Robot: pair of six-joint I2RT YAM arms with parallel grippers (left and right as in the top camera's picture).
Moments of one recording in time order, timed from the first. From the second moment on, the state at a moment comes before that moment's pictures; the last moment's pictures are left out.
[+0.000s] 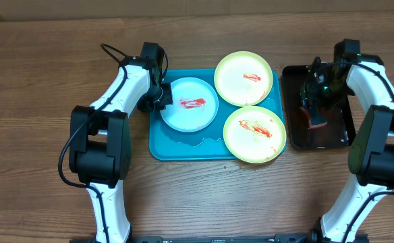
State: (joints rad) left arm -0.19 2.16 1.59 -0.92 0.05 -0.33; right arm -0.17 2.09 1.54 -0.94 -0.19 -0.27
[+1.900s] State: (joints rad) left arm -0.19 2.16 1.59 -0.91 0.05 -0.33; right arm -0.17 2.09 1.58 -0.96 -0.08 0.00
